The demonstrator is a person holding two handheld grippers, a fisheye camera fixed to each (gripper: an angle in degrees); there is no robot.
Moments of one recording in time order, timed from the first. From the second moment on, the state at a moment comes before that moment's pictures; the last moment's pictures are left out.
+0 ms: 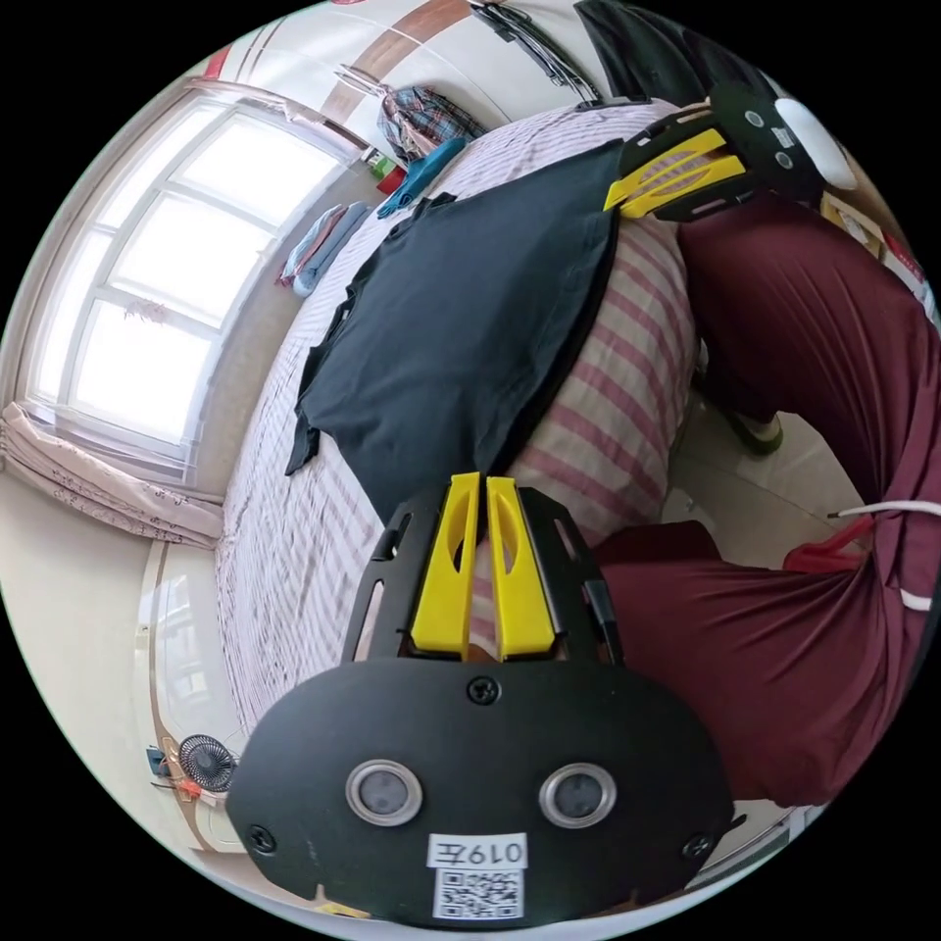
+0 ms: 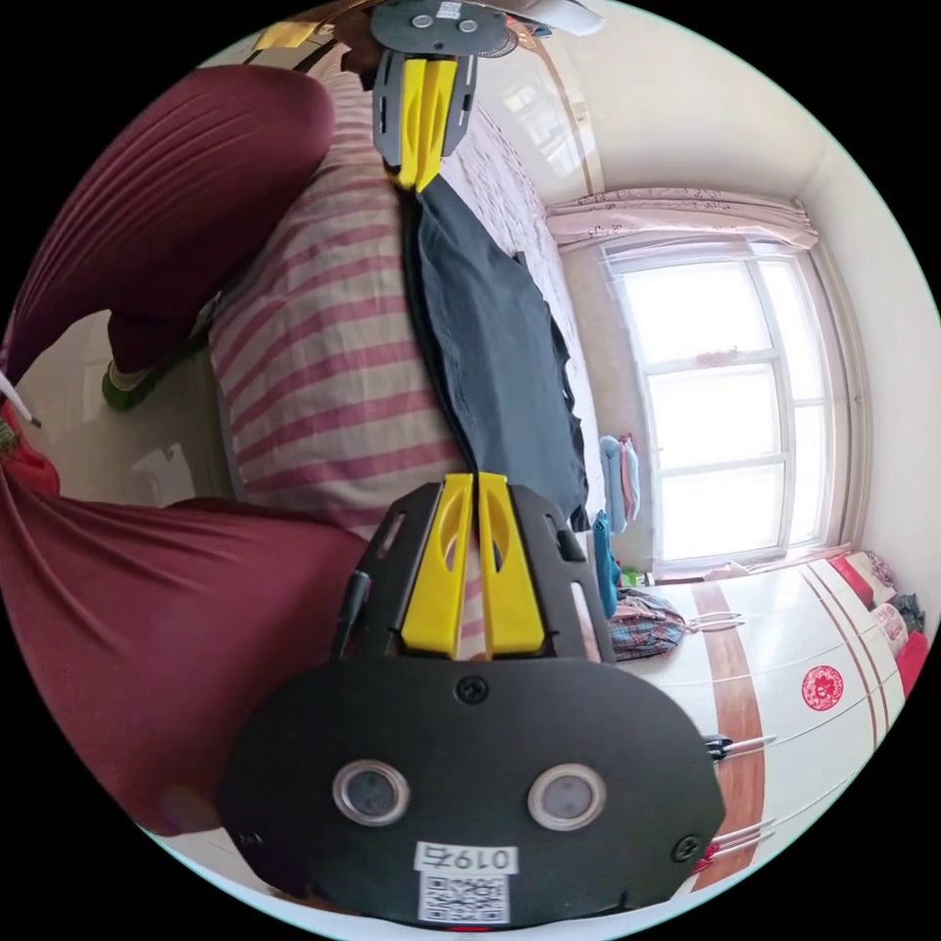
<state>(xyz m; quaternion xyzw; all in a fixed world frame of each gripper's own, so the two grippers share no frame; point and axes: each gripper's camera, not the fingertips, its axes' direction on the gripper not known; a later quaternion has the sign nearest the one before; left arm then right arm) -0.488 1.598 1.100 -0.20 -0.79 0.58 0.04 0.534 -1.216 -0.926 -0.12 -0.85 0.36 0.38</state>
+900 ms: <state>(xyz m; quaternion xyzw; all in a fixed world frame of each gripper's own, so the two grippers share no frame) -0.285 1.429 0.971 -0.10 -0.85 0.49 0.18 0.379 -1.085 -0.941 -0.28 -0.84 0.41 0.23</state>
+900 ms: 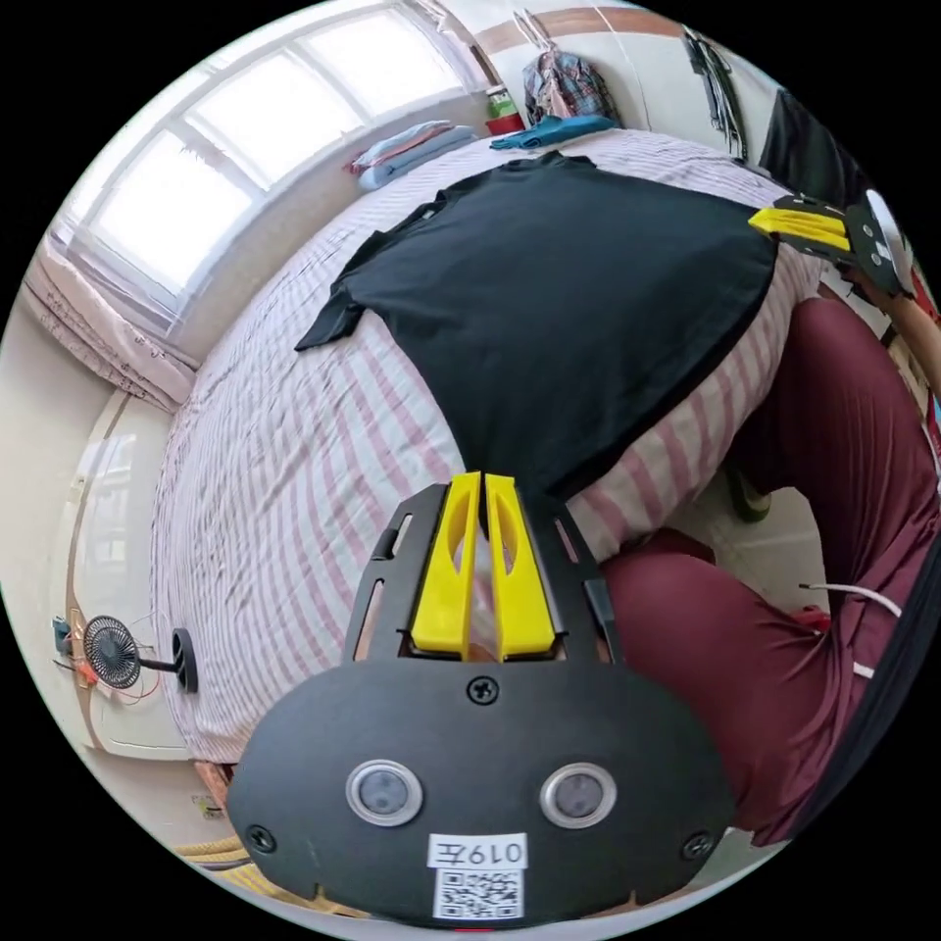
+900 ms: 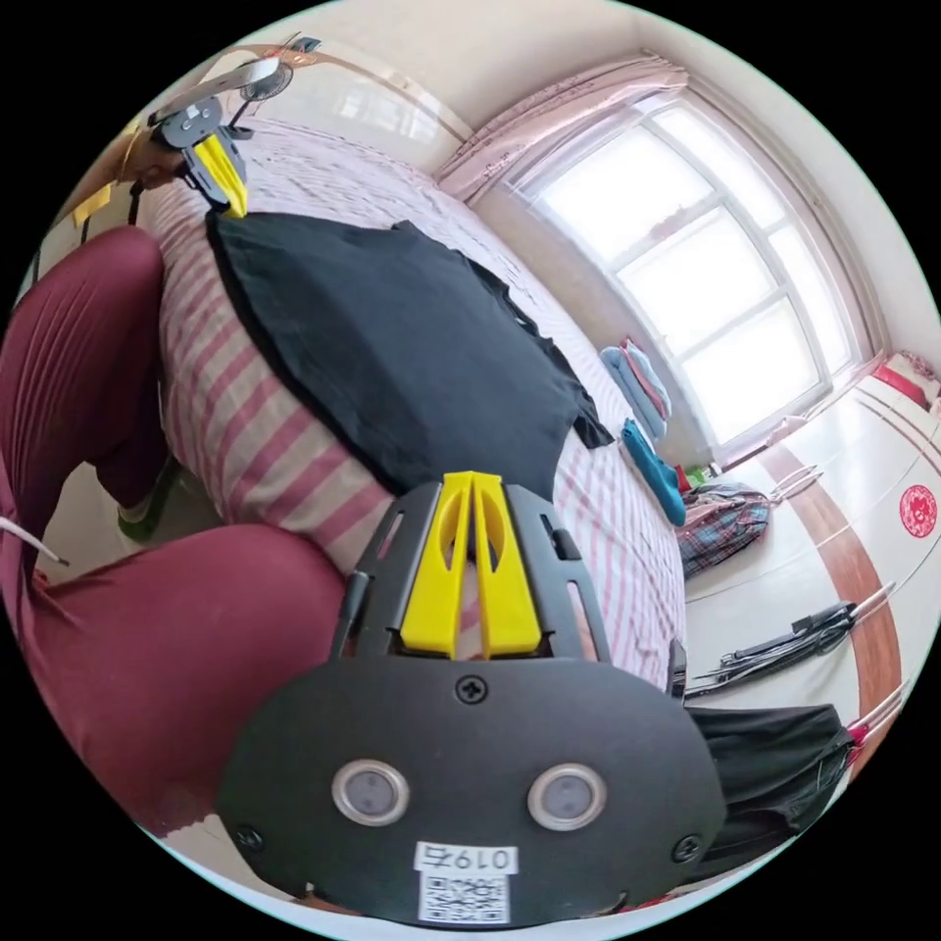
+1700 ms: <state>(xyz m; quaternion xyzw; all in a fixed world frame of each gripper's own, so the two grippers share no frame) -0.028 1.068 0.754 0.27 -0.47 0.29 0.79 -0.156 -1.318 -0.592 -0.15 -0.74 0.63 -0.19</state>
